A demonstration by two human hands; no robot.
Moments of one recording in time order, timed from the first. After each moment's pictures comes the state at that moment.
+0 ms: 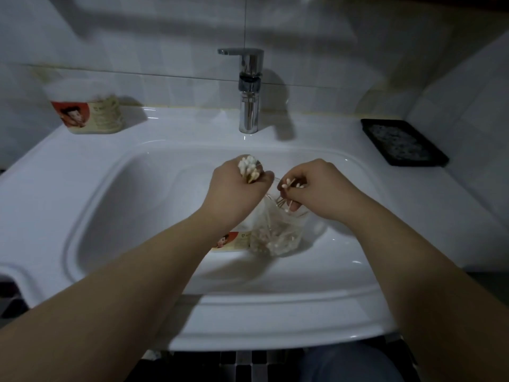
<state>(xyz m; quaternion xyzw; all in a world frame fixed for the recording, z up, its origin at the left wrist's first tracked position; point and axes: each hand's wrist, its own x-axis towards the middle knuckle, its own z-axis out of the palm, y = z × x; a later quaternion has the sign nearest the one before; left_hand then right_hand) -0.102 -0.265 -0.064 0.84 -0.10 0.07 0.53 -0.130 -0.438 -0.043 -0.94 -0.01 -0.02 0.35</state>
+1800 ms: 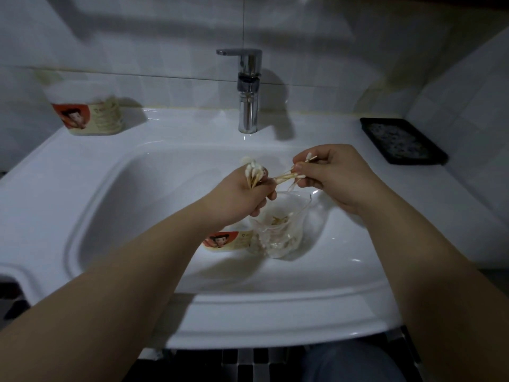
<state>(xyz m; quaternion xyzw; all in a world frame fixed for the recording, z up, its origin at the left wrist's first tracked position) -0.093 -0.255 -0.067 0.77 -0.21 -0.16 0.57 -0.126 -0.452 -0.035 -0.77 0.05 -0.07 0.64</state>
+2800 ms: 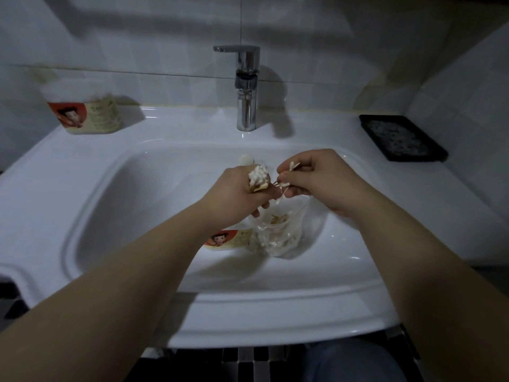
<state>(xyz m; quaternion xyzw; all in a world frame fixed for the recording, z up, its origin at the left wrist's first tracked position) -0.094 -0.257 -0.074 0.82 -0.24 -0.07 0.51 -0.129 -0.438 -0.040 -0.80 0.03 -0.01 0.61</state>
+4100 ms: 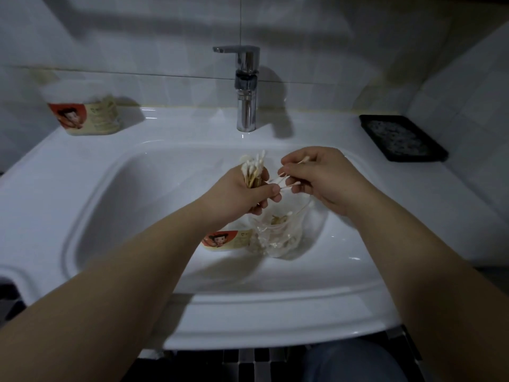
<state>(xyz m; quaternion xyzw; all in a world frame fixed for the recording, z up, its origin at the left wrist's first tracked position) -0.092 -0.254 -0.071 0.73 -0.20 -0.18 0.63 -0.123 -0.439 -0.041 -0.75 0.07 -0.02 0.66</state>
